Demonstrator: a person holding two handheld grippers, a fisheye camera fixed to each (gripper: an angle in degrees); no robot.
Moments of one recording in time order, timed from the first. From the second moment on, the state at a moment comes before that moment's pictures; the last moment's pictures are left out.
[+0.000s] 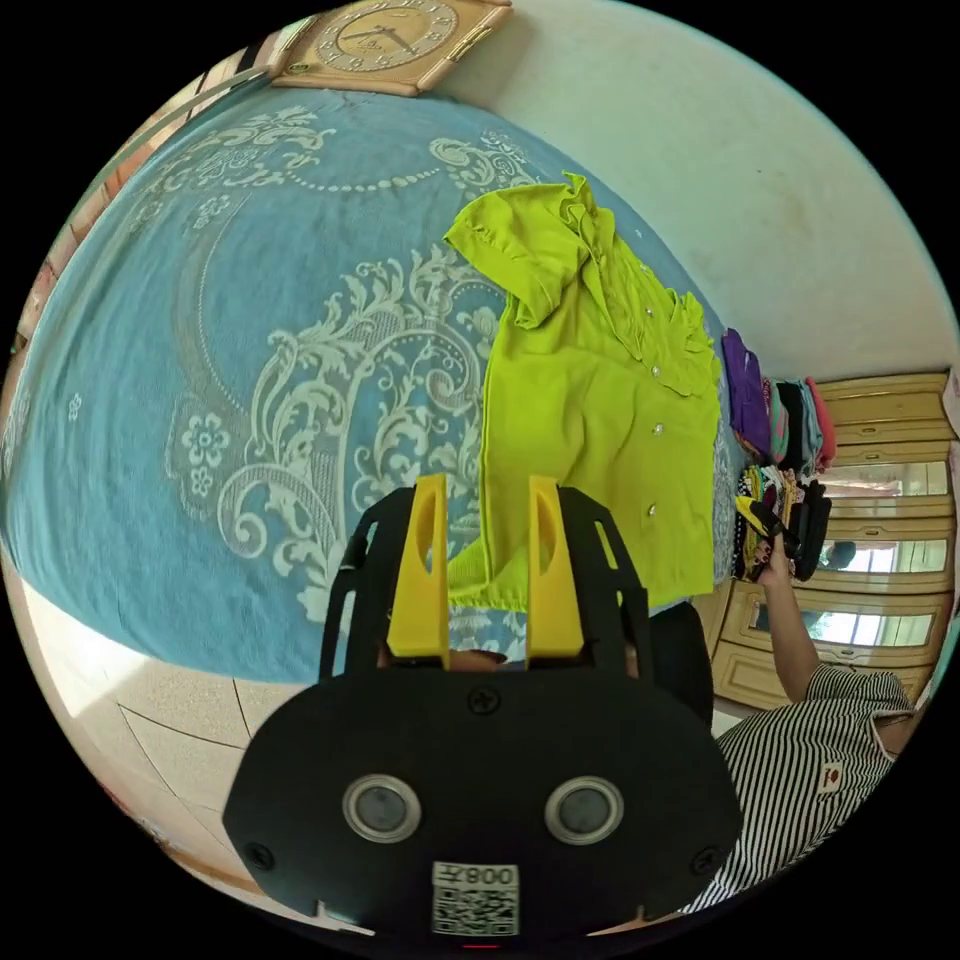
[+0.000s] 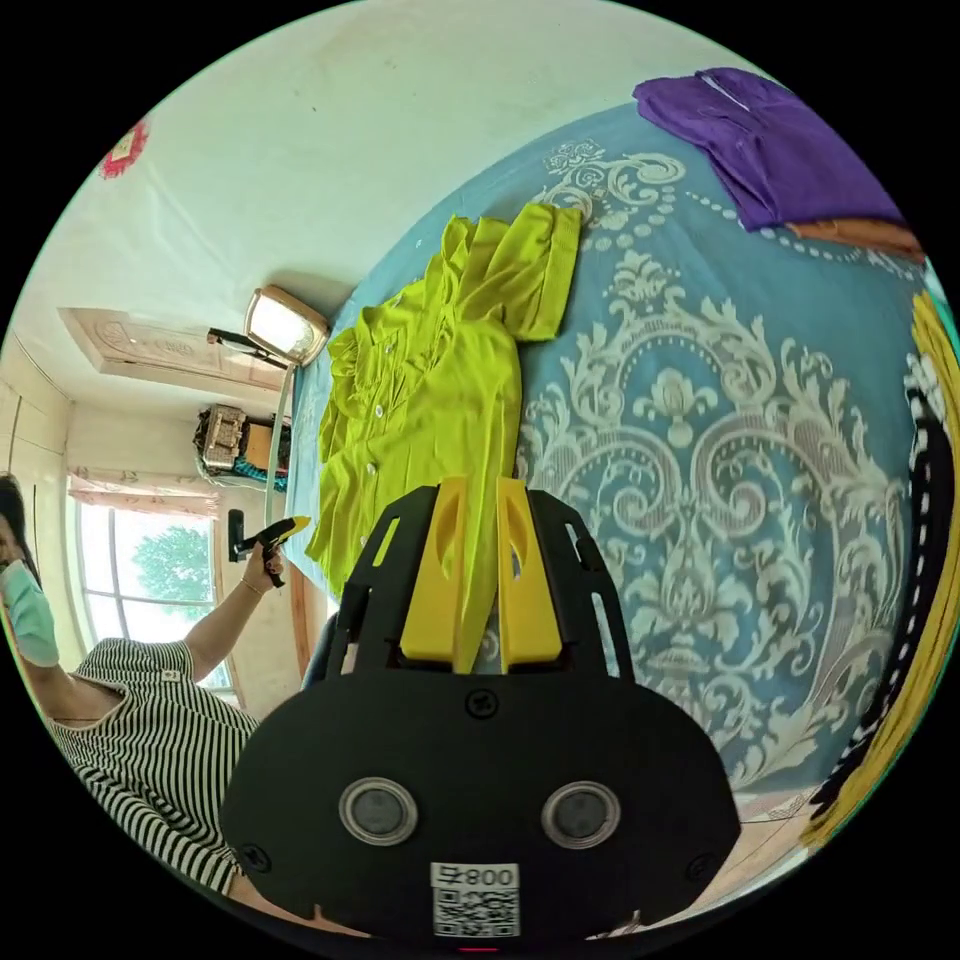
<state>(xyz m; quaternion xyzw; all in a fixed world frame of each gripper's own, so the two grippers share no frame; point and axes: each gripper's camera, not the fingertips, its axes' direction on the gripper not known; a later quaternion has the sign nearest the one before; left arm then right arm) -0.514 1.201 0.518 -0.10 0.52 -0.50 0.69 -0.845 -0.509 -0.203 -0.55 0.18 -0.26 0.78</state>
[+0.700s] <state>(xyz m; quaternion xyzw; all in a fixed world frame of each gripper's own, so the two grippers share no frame) -0.399 1.196 0.497 -0.17 0.48 -0.47 0.72 -0.725 -0.375 -0.353 -0.55 0.30 -0.22 0.74</state>
